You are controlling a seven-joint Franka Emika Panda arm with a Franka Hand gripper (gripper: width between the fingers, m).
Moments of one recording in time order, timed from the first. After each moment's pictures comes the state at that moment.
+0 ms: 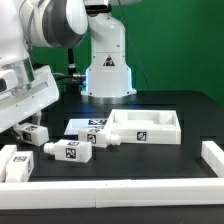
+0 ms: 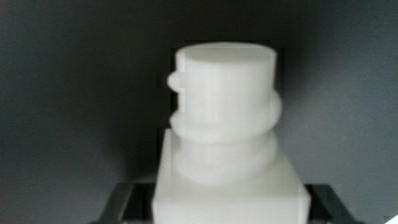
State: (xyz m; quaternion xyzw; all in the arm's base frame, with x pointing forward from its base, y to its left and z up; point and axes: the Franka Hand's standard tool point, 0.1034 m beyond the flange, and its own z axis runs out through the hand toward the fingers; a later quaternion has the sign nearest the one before) arm 0.399 -0.206 0.007 -0.89 -0.45 0.02 0.09
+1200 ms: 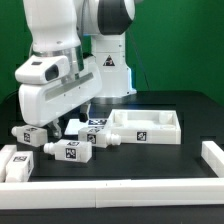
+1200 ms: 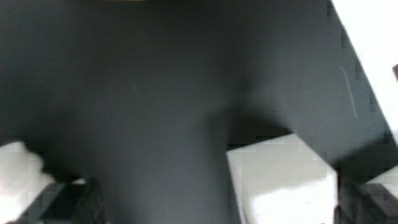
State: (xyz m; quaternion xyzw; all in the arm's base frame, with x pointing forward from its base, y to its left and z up) arm 0.435 -0.107 0.029 -0.89 -0.44 0.02 0.07
